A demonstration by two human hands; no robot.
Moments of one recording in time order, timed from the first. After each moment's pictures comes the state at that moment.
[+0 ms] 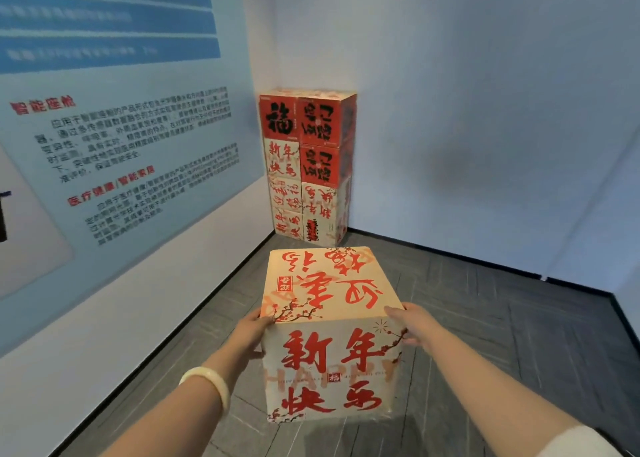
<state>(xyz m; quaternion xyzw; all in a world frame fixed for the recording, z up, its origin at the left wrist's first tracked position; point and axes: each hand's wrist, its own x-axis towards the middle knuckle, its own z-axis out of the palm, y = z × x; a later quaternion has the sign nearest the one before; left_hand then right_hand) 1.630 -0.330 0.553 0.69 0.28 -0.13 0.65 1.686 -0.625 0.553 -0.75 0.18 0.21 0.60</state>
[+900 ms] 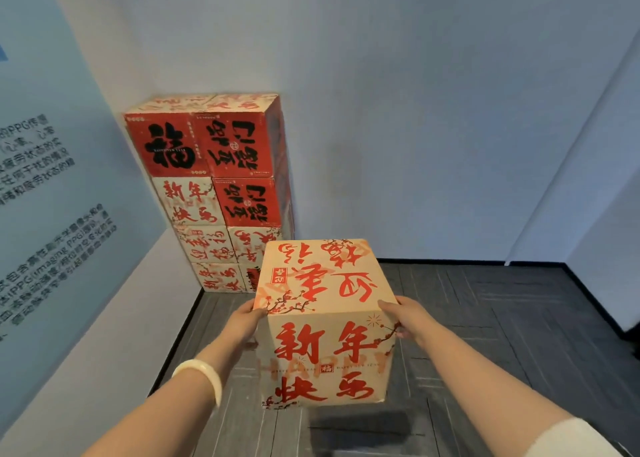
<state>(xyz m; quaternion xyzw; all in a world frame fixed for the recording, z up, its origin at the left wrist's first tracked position) 2.230 -0.283 0.549 0.76 0.17 -0.21 0.60 2.179 -0.579 0.535 -0.70 0.31 0.12 0.63</state>
